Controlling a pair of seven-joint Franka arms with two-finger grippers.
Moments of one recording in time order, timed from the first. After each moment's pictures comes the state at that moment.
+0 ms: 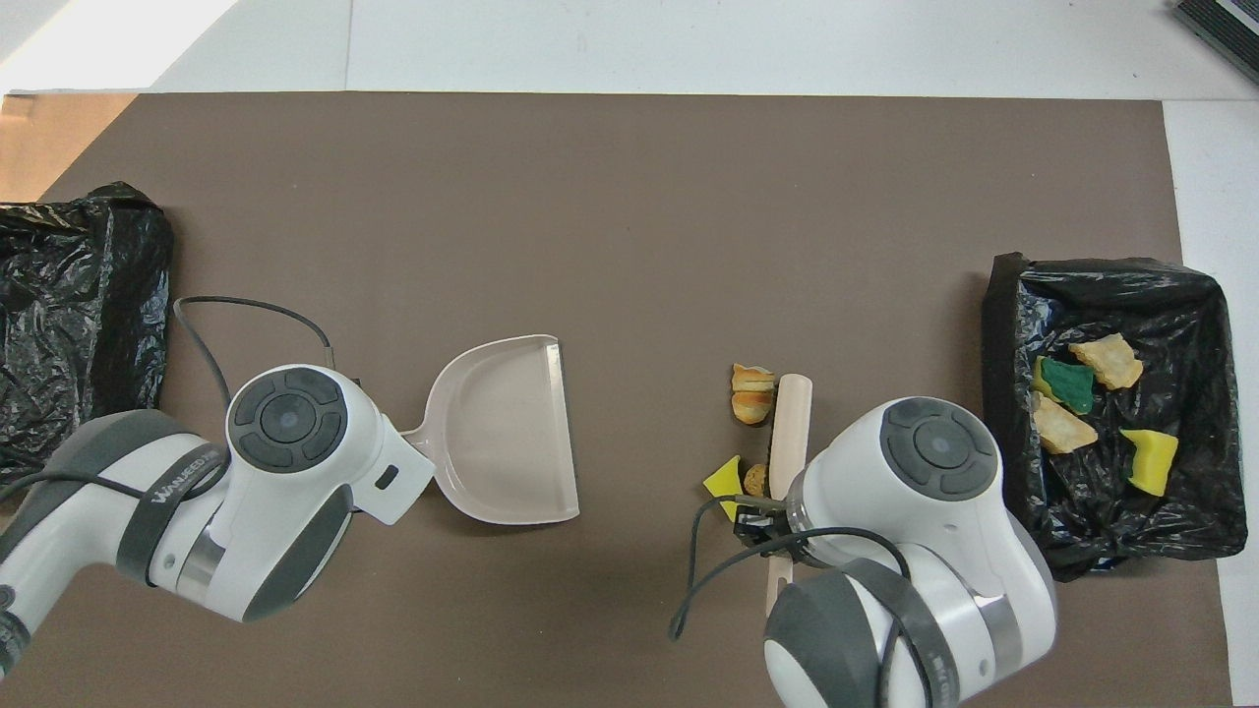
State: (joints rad) left arm -0.49 -0.07 0.08 -2.28 0.23 2.10 0.94; right arm 0.17 -0.14 0.30 -2.24 0.23 1.86 0.61
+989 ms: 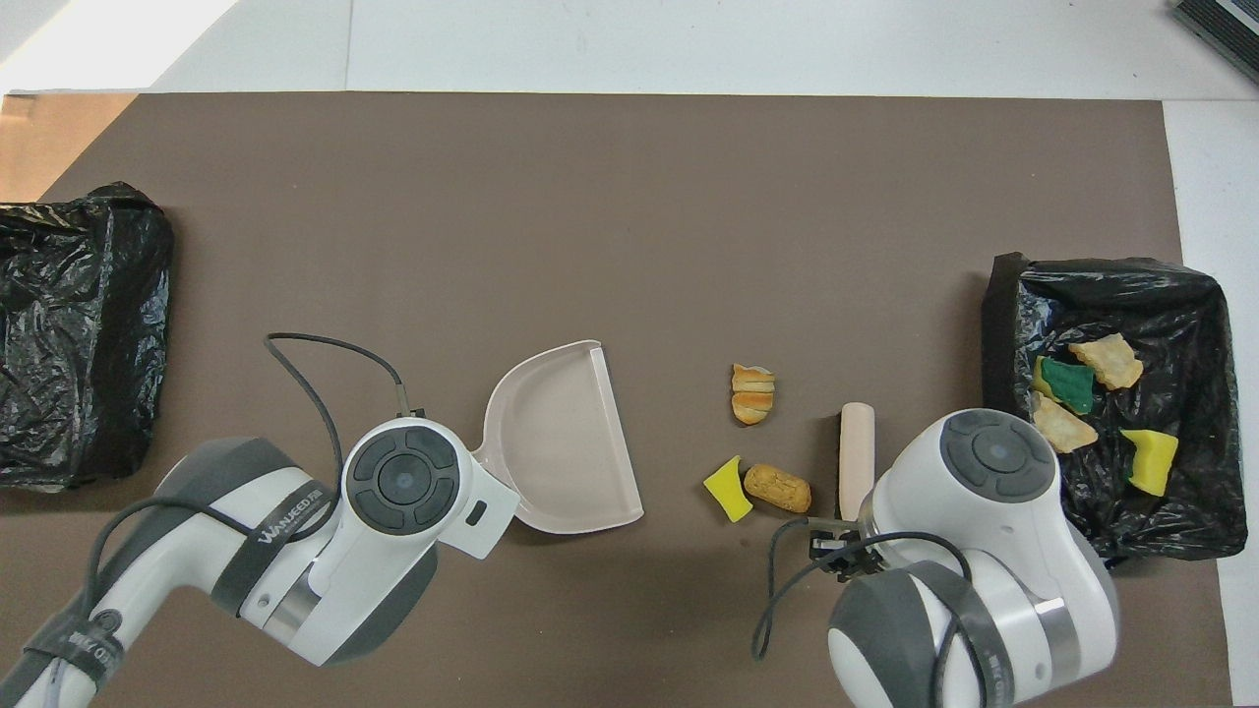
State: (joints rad) left arm -0.65 -0.07 0.07 -2.30 0.23 2.10 0.70; right arm 0.07 -0.22 0.28 -2.40 0.16 1.82 0.46
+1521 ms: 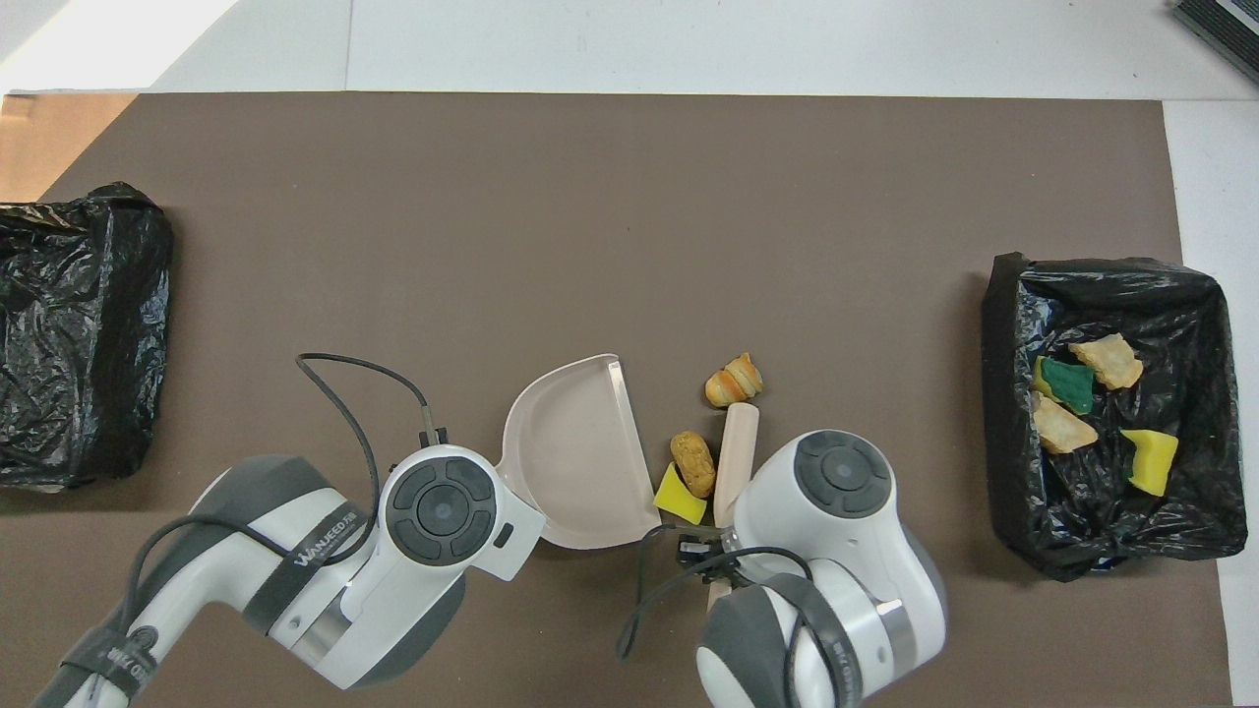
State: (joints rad) left arm -0.70 -0.08 0.07 -2.32 0.23 2.10 0.64; right arm 0.30 -0.02 0.29 -2.31 0.34 2.03 0.59
